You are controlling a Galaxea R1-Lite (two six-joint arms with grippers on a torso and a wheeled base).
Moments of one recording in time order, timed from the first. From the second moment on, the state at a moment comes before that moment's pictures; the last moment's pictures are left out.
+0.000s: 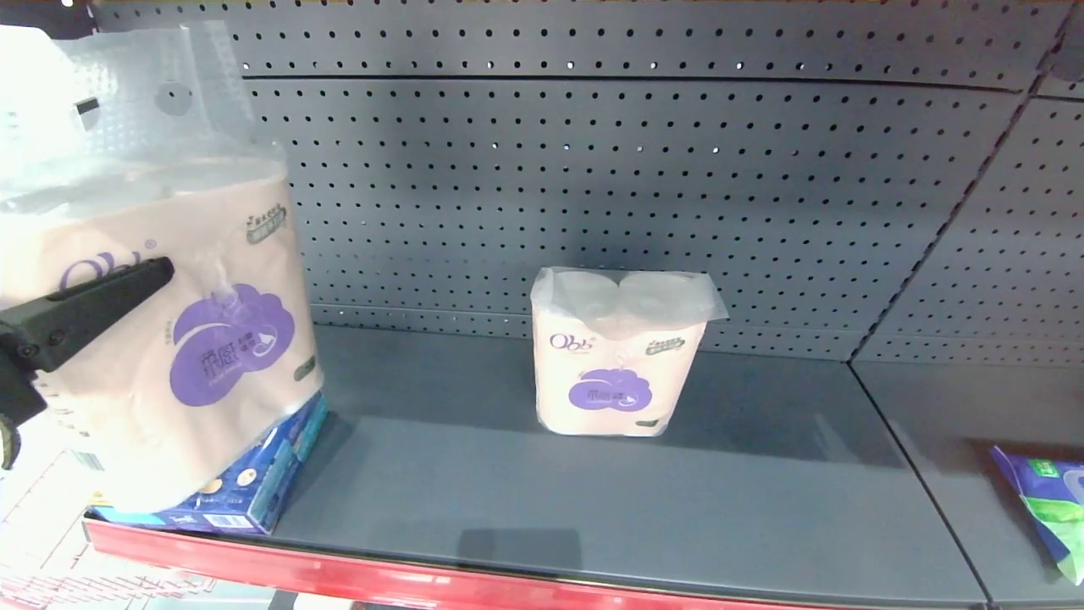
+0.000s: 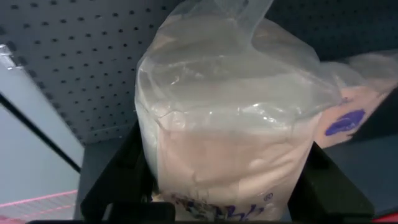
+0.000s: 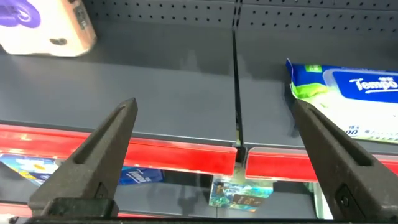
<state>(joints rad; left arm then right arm) -0.14 0.97 -0.65 -0.34 -0.21 0.07 0.00 0.00 0.00 0.01 -0.02 -0.03</state>
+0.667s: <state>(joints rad) -0.27 1.02 -0.64 -0.34 -0.22 0.06 0.07 0.68 -0.46 -0.03 0.27 -0.05</state>
